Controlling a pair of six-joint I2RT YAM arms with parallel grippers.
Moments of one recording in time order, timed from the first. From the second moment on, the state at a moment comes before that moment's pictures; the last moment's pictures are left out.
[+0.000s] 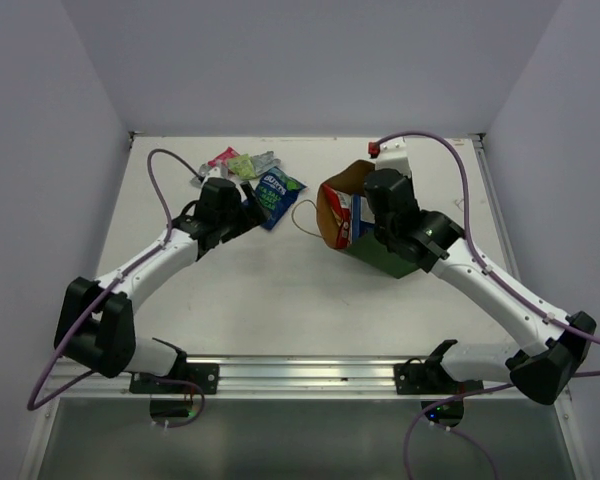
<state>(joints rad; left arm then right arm) -0.41 1.38 0.95 -0.27 -0.06 -0.79 0.73 1.24 1.28 -0.54 0.91 0.07</state>
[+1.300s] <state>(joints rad) -0.41 1.88 1.04 0.09 -0.17 -0.94 0.71 1.24 1.25 -0.50 0.82 0.09</state>
